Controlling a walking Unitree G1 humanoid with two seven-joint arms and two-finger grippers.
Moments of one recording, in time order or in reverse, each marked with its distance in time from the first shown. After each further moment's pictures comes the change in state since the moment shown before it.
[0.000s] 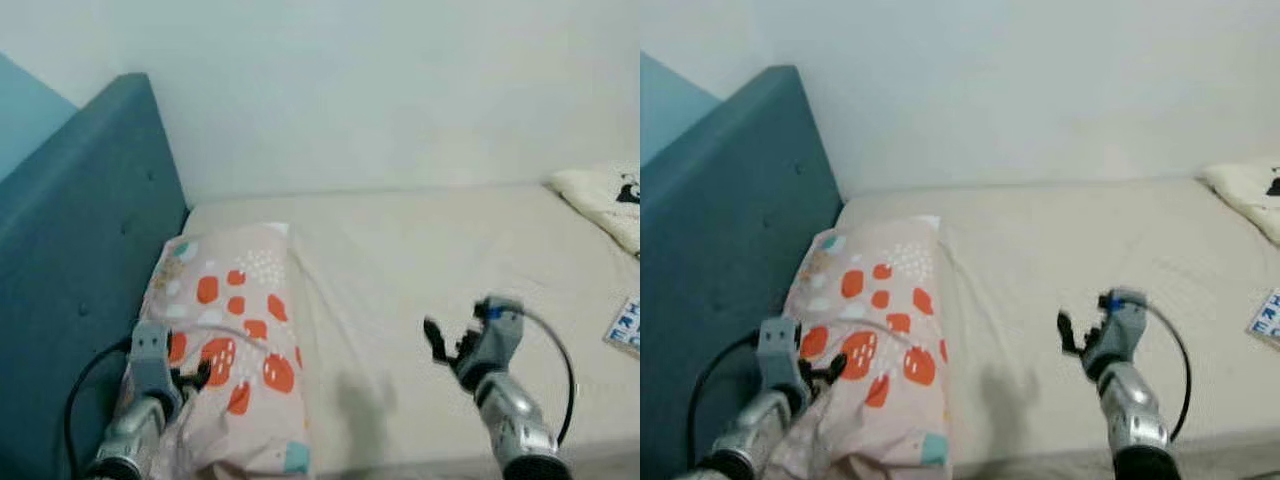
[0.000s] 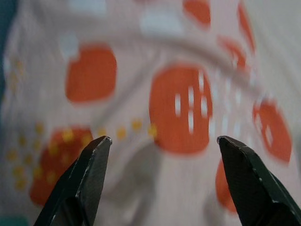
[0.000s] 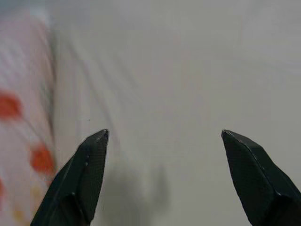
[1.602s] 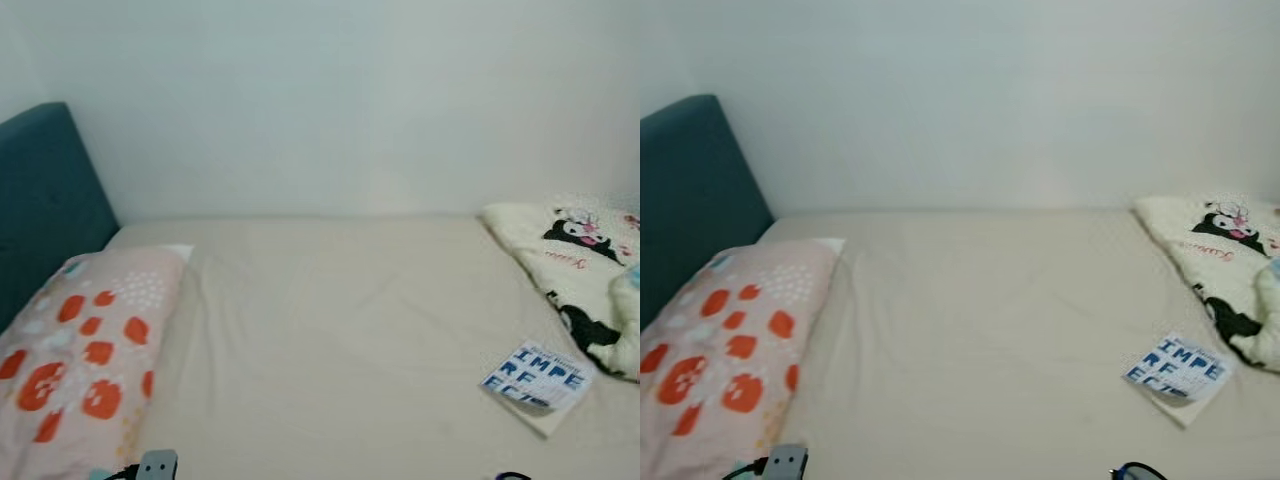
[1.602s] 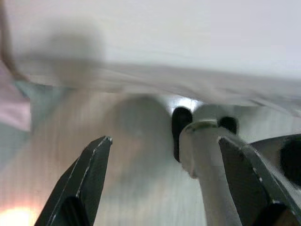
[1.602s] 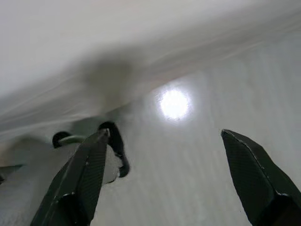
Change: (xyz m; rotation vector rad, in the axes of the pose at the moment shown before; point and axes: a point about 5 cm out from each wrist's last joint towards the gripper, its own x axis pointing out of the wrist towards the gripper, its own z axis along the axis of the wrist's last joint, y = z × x) left arm -0.062 0.005 -0.124 0.020 0.501 0.110; right arm -0.085 -0.042 -0.155 0.020 0.543 -0.316
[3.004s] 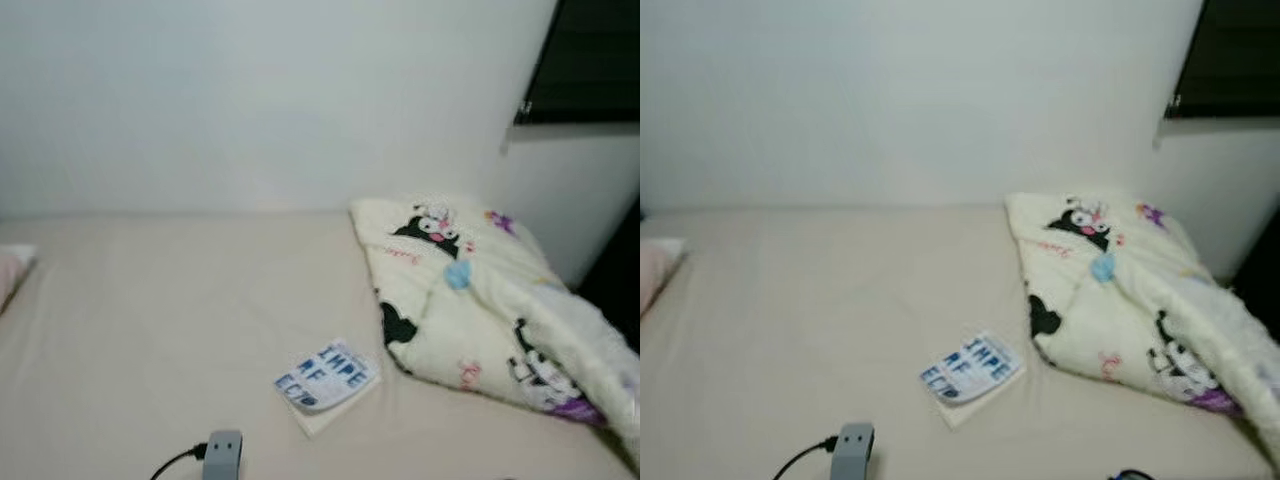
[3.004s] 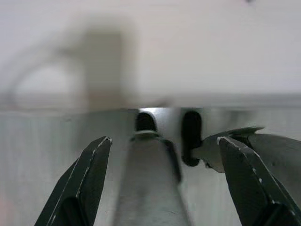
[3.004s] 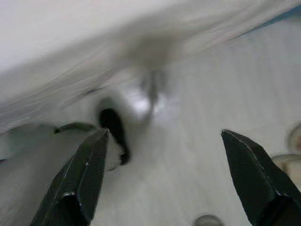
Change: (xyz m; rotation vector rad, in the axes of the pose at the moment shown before) left arm 0.013 -0.080 0.022 0.016 0.002 -0.073; right arm -0.002 -0.003 -0.009 -0.004 0.025 0.001
